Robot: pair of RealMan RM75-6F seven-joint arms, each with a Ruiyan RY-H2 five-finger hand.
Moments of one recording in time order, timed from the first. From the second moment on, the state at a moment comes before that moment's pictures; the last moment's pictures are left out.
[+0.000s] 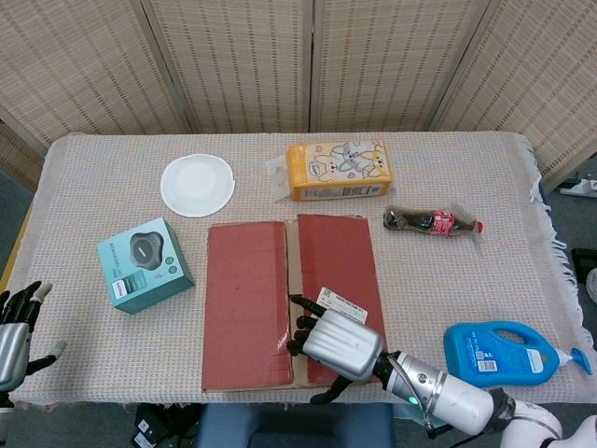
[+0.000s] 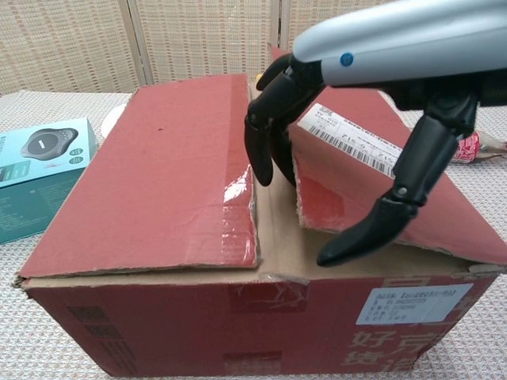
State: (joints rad) left arm -0.06 -1.11 -0.05 -1.66 1.43 1.48 0.13; right arm 0.80 -0.92 0.10 -2.30 -1.47 0.78 -0.35
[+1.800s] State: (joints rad) left arm -0.82 -1.08 -0.16 -1.78 1.85 0.97 -0.38; right arm 0.20 -0.64 -0.10 -1.92 -1.86 1.52 0.42
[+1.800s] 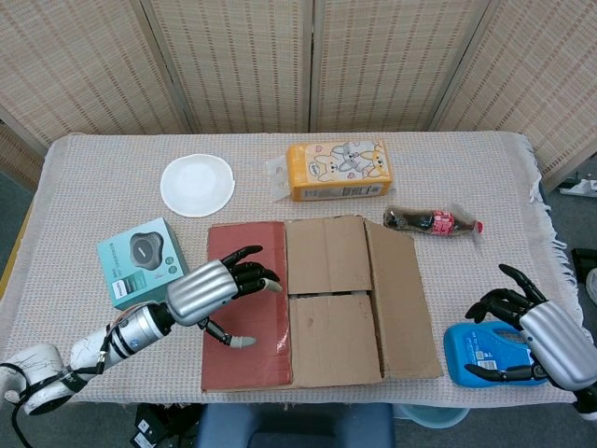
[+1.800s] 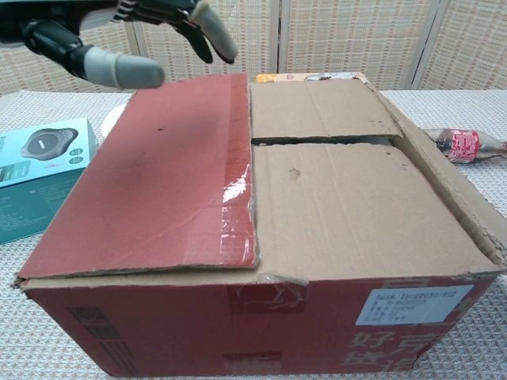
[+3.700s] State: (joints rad) left arm -0.94 -1.21 -0.09 -1.88 1.74 0.85 0.29; right arm 0.19 -0.74 -0.08 -1.75 -1.82 1.51 0.60
